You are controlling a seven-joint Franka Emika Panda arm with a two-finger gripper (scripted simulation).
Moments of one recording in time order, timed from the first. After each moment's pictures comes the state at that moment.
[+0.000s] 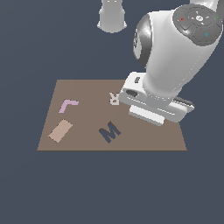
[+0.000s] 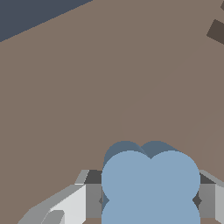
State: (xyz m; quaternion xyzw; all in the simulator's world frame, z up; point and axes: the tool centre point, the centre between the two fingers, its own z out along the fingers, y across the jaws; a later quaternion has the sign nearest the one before) arm 0.020 0.118 0.034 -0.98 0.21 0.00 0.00
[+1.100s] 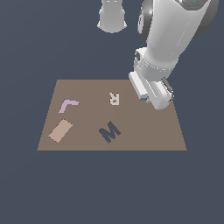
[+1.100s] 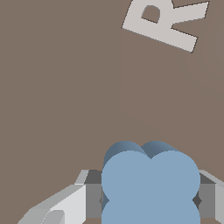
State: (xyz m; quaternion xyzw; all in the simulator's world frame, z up) arm -0.064 0.130 0.039 -0.80 0.59 0.00 0.00
